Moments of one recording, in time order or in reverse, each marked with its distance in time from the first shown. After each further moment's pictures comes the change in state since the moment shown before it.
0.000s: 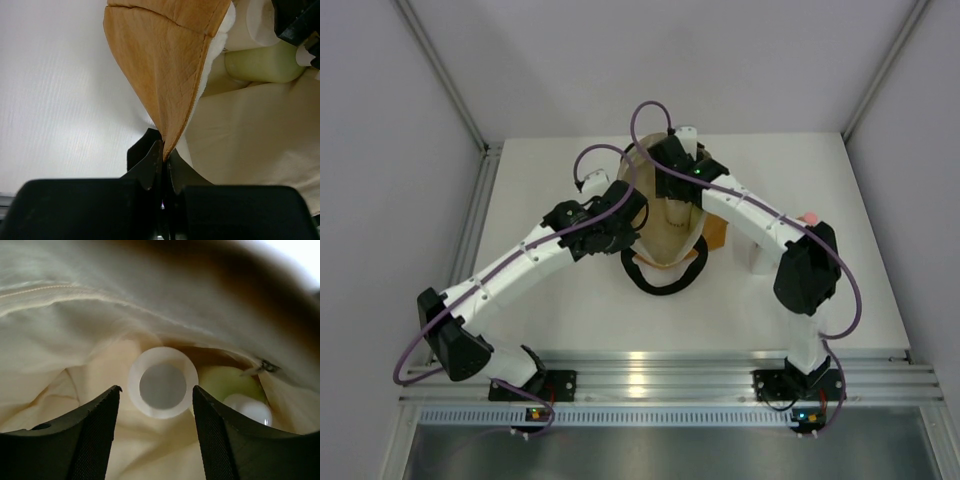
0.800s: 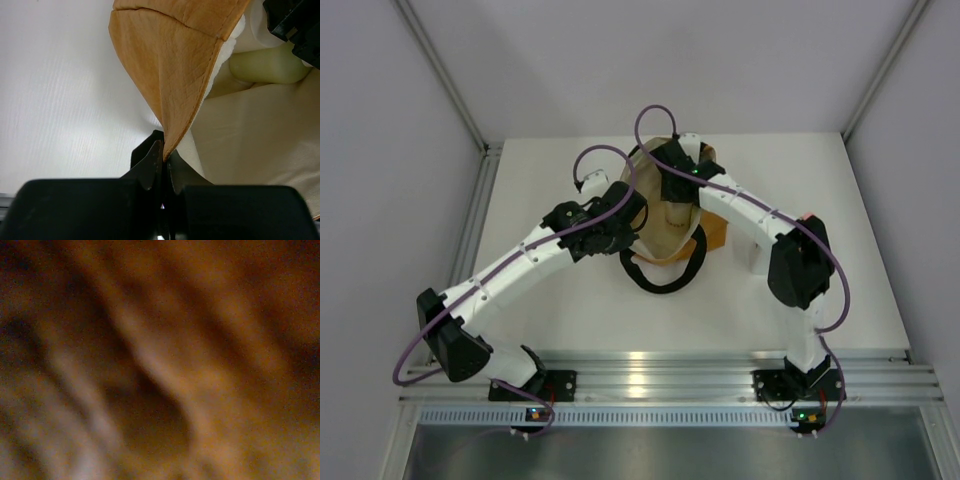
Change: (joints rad) left arm 0.000 -0.005 -0.010 0.001 -0.013 0.012; right arm -0.043 0.076 -0.010 0.009 -0.037 0.068
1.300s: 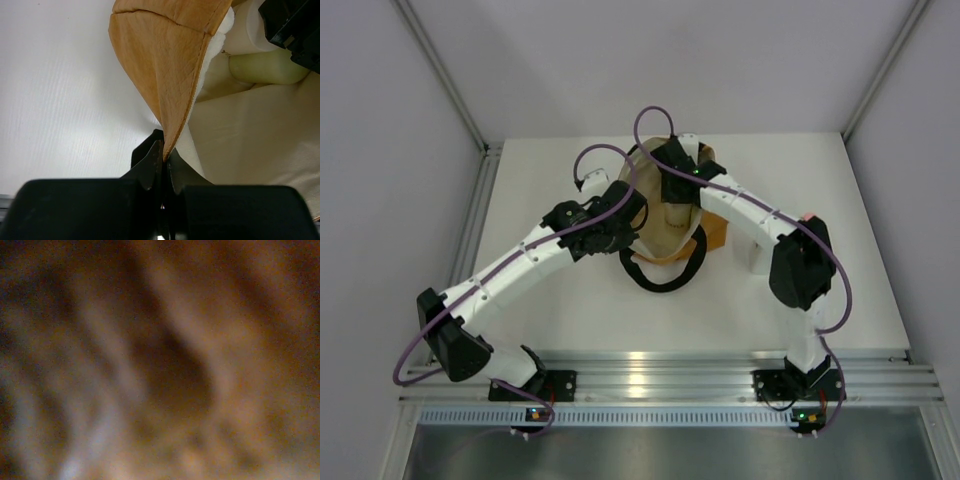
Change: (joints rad) left arm 0.002 0.002 0.006 0.000 -0.003 0.012; right arm 0.005 -0.012 -0.005 0.000 -0.027 -0.035
